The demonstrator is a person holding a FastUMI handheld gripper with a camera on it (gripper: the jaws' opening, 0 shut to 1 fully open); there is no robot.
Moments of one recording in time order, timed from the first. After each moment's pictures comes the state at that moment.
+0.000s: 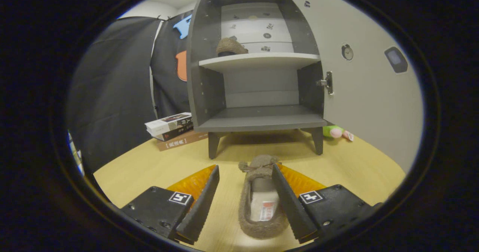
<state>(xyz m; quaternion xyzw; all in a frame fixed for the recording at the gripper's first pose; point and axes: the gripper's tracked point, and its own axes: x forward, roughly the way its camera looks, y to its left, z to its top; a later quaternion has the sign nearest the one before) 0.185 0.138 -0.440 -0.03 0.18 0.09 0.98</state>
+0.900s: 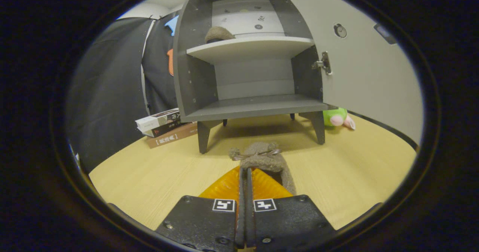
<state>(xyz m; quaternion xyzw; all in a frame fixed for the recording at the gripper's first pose) 0.210 0.126 -0.468 0.00 0.19 0.07 0.98</state>
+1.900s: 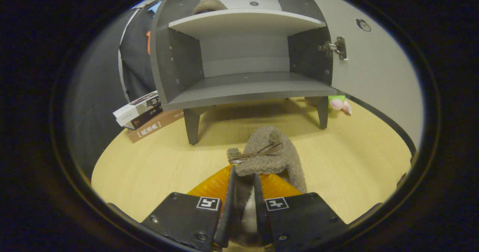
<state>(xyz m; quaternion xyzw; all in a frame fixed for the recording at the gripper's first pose) 0.230 0.151 -0.485 0.02 0.31 -0.01 0.95</state>
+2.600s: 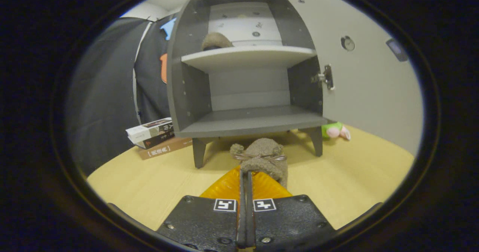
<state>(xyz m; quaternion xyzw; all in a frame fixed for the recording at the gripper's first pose) 0.229 0.136 -0.426 -0.02 0.13 0.03 0.99</state>
